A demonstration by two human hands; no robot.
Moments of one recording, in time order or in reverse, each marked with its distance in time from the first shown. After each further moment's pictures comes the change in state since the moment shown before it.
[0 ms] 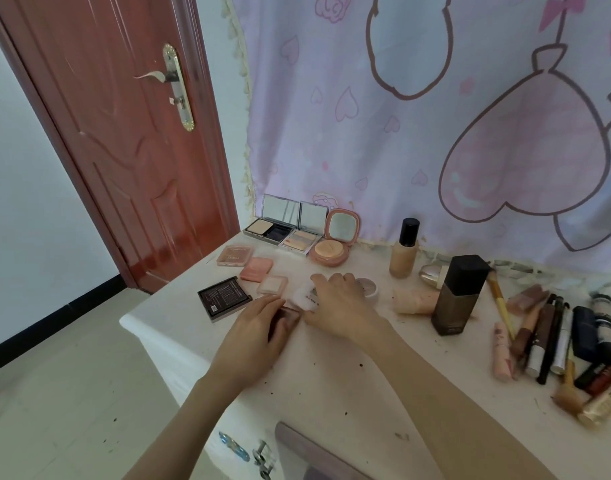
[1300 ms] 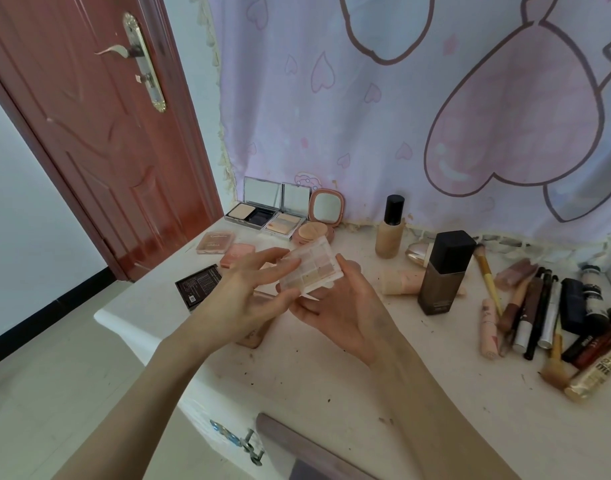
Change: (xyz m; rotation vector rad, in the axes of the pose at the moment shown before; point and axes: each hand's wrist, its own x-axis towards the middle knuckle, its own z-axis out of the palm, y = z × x) left_hand 0.025 0.037 -0.042 -0.288 -0.093 0.250; right_hand -0.044 0.018 -0.001 2.283 -0.308 0.043
